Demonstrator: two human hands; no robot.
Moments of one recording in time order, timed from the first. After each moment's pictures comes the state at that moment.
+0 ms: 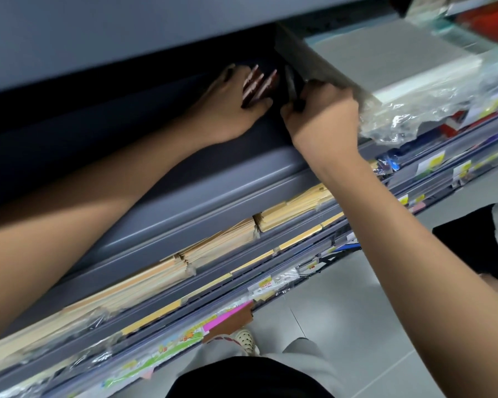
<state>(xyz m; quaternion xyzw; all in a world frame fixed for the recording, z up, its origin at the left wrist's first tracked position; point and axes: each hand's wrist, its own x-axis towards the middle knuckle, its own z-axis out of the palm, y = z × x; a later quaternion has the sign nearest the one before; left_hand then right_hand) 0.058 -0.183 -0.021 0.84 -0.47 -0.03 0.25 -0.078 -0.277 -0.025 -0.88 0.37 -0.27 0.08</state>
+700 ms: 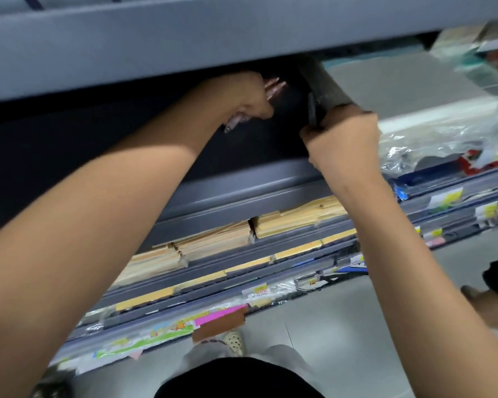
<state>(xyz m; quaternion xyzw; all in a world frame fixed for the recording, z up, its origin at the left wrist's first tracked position) 0.034 -0.211 0.037 0.93 -0.32 -0.15 0.05 -0.099 -0.289 -0.011 -0.87 0.35 -0.26 0.23</state>
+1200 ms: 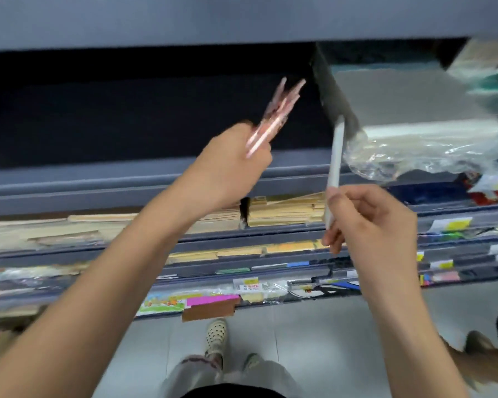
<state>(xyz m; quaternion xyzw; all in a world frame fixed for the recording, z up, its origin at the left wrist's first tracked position) -0.088 -0.132 0.003 0.87 -0.24 -0.12 0.42 -0.238 -0.271 -0.021 -0.71 0.25 -0.24 0.61</state>
